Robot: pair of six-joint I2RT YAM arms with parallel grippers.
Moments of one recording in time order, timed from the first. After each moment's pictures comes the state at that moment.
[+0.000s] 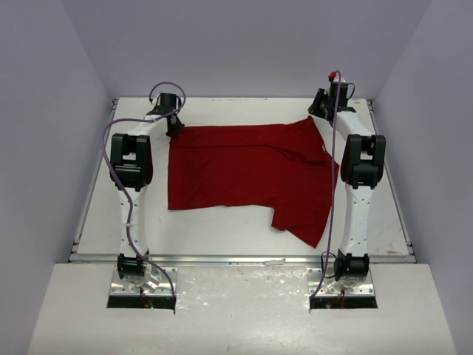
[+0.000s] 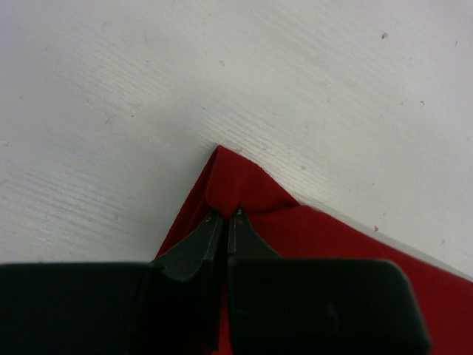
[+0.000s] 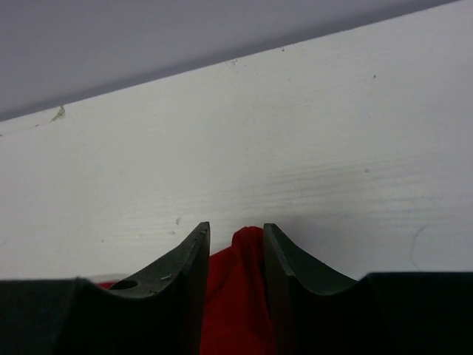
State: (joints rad) left arm -0.03 2.37 1.86 -0.36 -0.23 -0.60; right arm -0.06 2.47 1.98 -0.08 -0.12 0.27
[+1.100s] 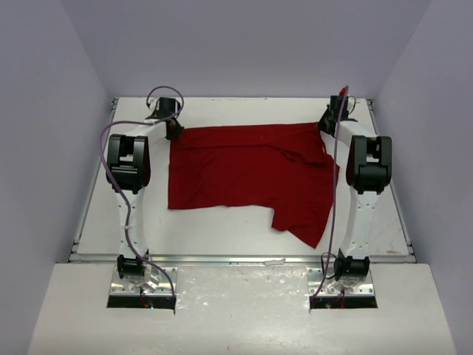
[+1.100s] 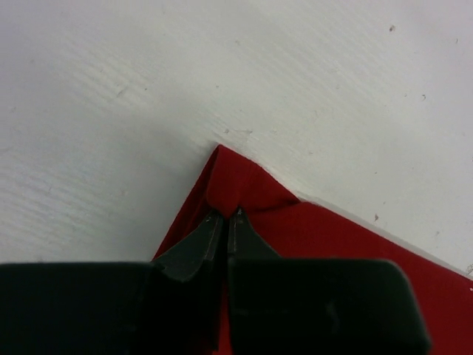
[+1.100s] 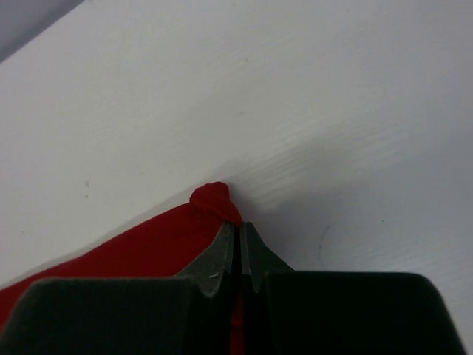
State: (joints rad) left arm -0.03 2.32 1.75 -0.29 -0.24 -0.65; right arm -0.07 2.33 1.66 -0.03 0.08 0.40
